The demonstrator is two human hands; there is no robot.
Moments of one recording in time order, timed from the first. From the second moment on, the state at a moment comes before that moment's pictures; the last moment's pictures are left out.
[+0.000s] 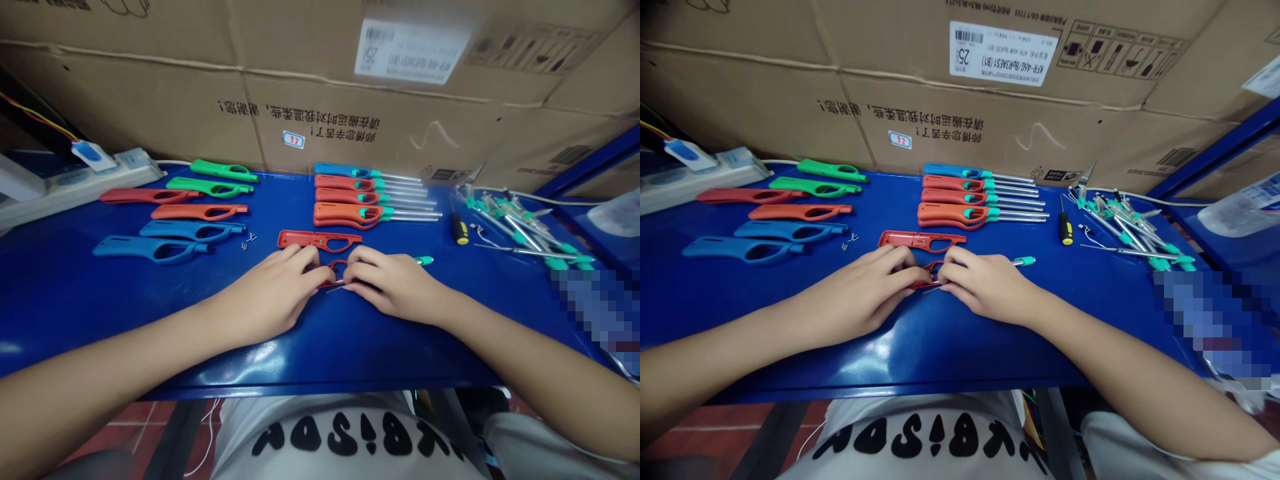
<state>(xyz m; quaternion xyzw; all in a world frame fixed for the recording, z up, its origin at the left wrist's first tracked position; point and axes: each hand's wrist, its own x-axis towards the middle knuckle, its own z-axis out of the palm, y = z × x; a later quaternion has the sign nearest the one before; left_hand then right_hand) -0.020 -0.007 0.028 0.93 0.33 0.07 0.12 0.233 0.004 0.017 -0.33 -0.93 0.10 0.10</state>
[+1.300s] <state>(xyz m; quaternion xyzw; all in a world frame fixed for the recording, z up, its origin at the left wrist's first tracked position) -0.024 -0.004 0.028 0.96 0.28 0.06 0.03 0.236 0.015 0.018 -0.39 -0.85 0.28 0.20</state>
